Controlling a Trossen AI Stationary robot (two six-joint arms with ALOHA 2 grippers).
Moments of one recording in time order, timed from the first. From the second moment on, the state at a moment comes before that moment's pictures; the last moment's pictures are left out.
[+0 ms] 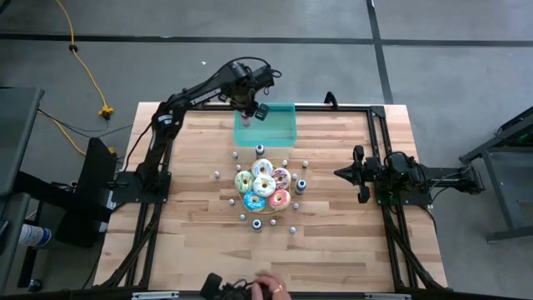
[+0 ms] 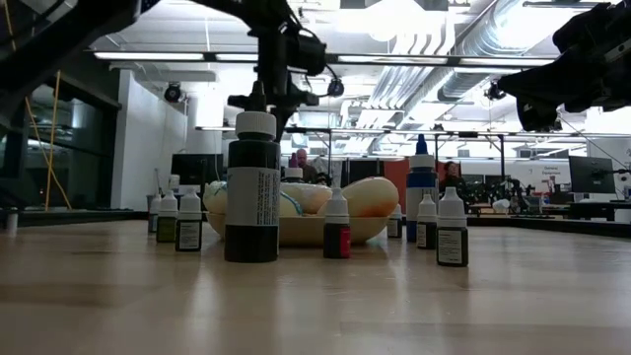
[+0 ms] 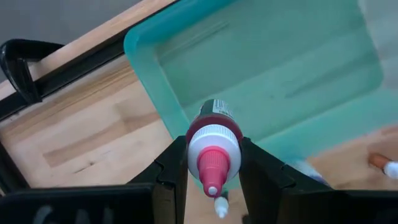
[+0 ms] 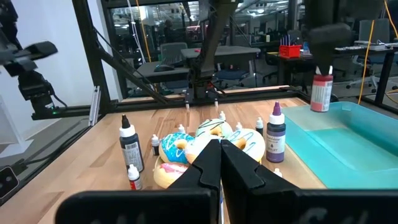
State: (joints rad) left arm 0.57 2.13 2.19 -1.47 -0.17 -0.55; right arm -0.02 0.01 0.01 0.03 0.00 0.10
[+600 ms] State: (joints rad) left arm 0.67 2.20 2.19 -1.38 -0.22 -0.52; right arm -0.02 0.01 0.01 0.03 0.00 0.10
